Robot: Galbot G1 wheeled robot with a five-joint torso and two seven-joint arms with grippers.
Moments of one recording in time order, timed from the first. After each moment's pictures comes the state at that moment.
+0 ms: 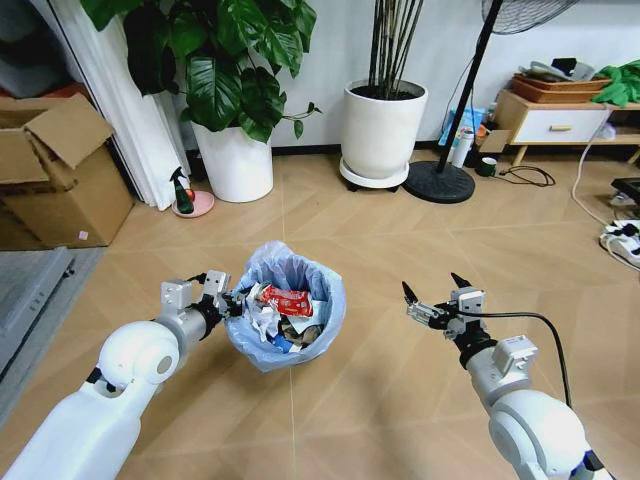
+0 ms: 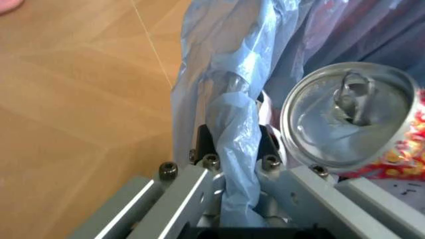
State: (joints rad) left arm 1.09 -0.94 -0.36 -2.04 -0.77 0.74 -0.08; right arm -1.51 1.15 0.53 2.24 0.32 -0.26 0.06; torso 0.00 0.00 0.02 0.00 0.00
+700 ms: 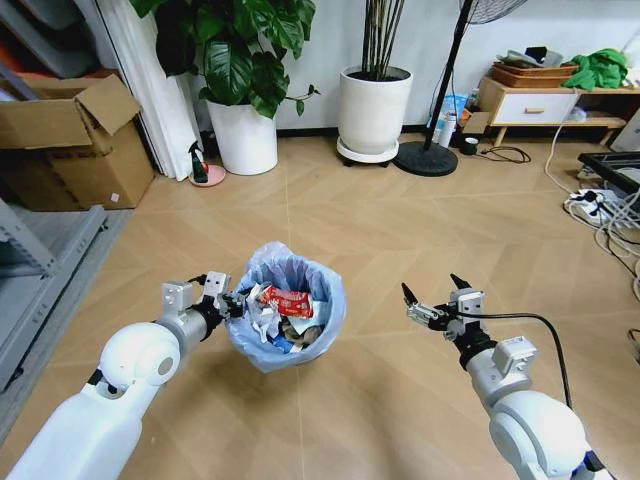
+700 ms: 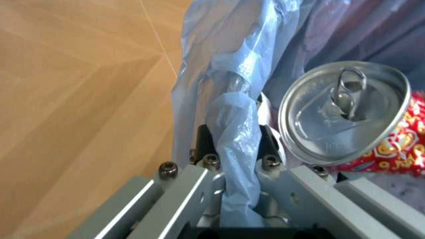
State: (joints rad) left arm 1.09 -0.96 -0.36 -2.04 -0.76 0.74 -0.09; right arm -1.51 1.14 0.53 2.24 0.32 -0.25 0.06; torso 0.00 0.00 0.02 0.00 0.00
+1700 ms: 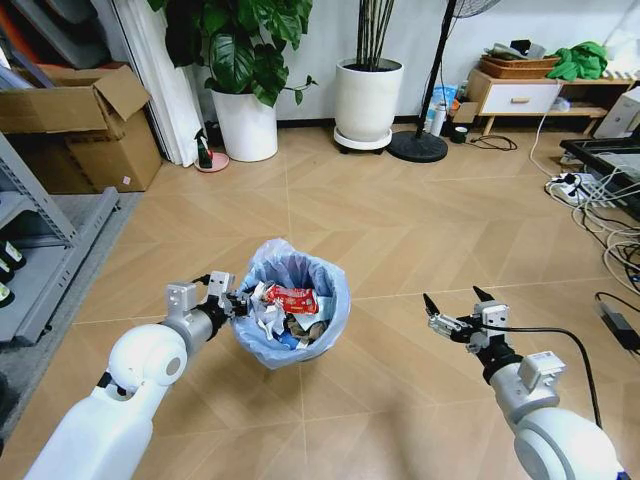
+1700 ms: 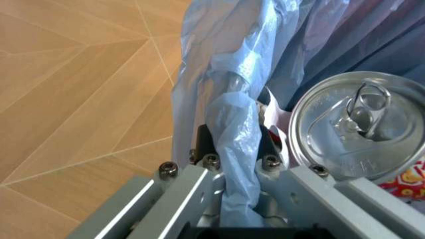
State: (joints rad) left arm 1.10 -1.02 -0.36 -2.03 -0.72 0.74 -0.07; right arm -1.63 1.12 0.62 2.25 0.38 -0.21 0.08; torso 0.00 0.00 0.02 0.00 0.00
